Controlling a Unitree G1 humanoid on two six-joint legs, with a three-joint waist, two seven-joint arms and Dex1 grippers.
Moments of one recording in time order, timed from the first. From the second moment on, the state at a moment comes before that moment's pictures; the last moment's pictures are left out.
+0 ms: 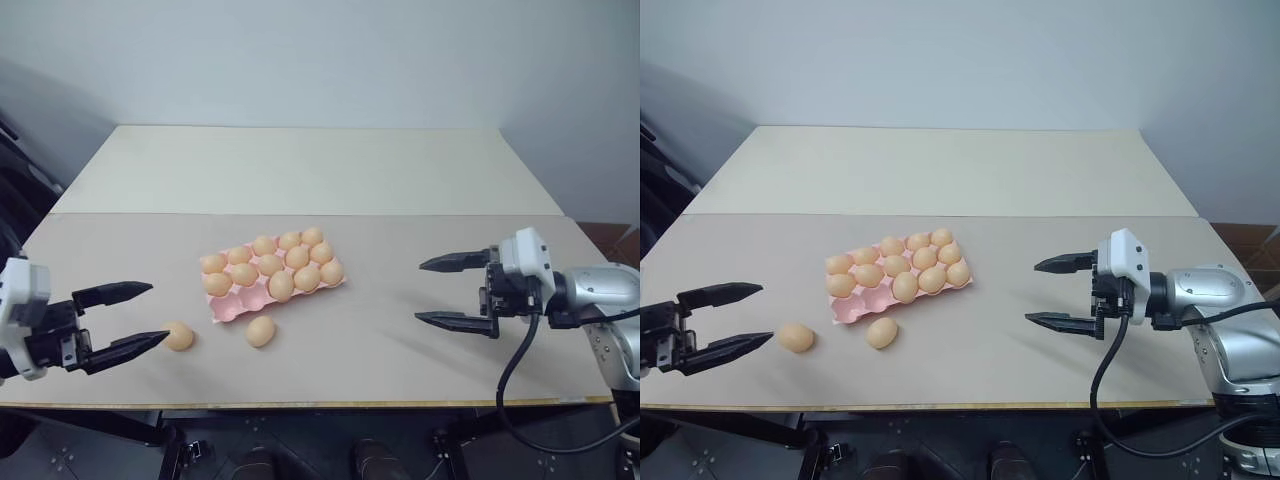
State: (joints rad) left arm 0.16 0.95 0.65 -0.27 -0.75 0.46 -1.30; right arm -0.34 -0.85 -0.14 -0.23 0.53 0.34 1.28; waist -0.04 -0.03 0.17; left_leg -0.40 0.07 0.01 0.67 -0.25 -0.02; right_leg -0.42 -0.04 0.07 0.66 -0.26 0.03
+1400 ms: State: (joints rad) left arm -0.06 0.98 0.20 0.12 -0.22 0.07 -1.21; right arm -0.29 -0.82 -0.11 -0.35 0.54 0.34 1.23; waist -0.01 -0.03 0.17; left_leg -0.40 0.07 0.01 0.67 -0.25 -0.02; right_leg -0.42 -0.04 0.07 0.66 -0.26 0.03
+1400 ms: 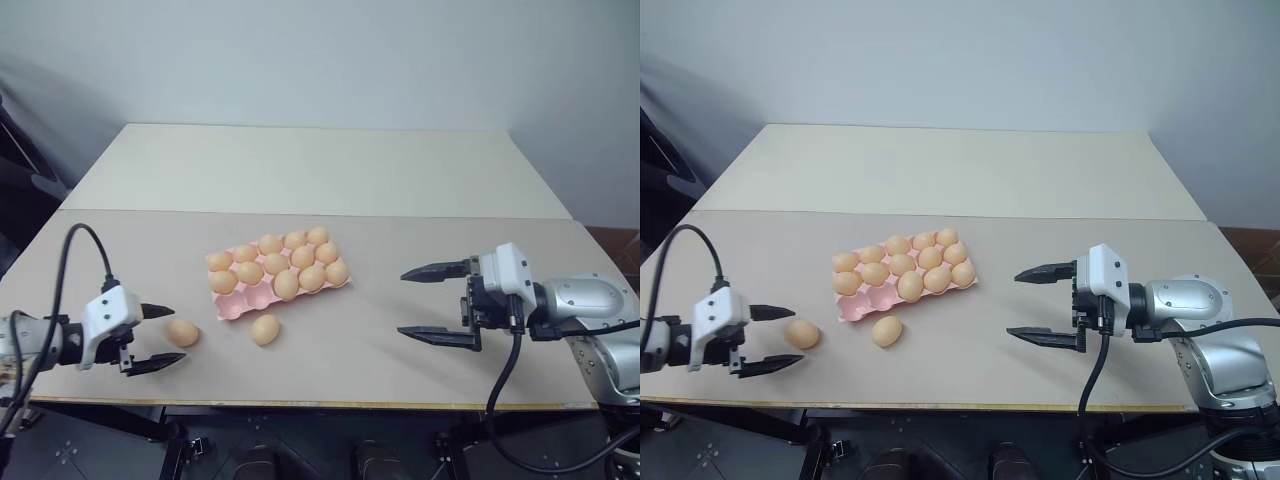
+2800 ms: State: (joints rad) left arm -0.53 0.72 -0.05 0.26 -0.26 0.09 -1.24; right arm -0.26 -0.82 -0.13 -0.42 0.57 0.34 1.13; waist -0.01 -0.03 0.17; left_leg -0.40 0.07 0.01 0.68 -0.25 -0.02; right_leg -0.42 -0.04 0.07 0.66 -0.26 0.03
